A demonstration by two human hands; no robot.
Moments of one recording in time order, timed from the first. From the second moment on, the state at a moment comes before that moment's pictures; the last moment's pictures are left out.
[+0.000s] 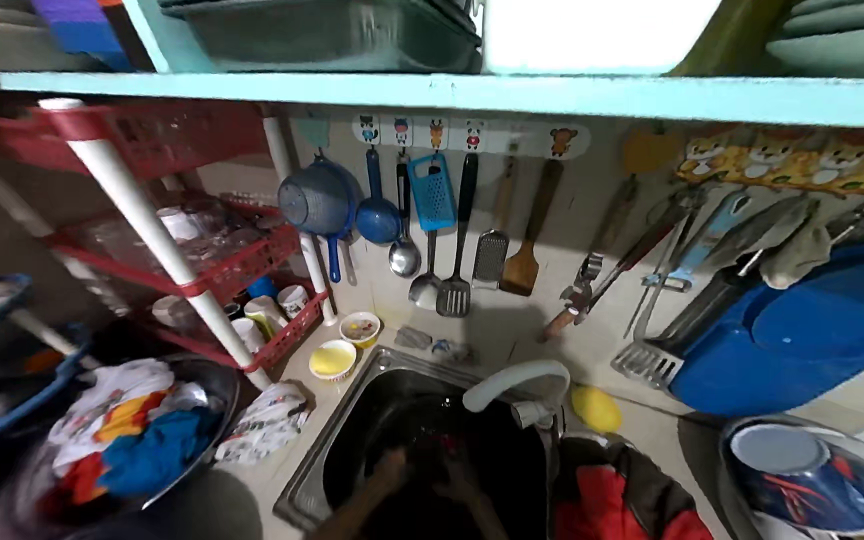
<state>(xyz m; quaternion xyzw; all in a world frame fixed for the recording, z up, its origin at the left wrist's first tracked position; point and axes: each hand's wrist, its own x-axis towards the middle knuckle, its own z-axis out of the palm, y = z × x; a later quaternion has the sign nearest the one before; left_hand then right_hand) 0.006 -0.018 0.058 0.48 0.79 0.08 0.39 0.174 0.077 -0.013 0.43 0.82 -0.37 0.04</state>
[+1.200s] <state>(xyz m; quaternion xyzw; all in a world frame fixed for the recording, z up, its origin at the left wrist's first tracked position) 0.025 -0.074 0.121 0.51 0.68 0.38 0.37 0.189 -0.041 0.218 0.27 0.44 -0.70 -0.49</state>
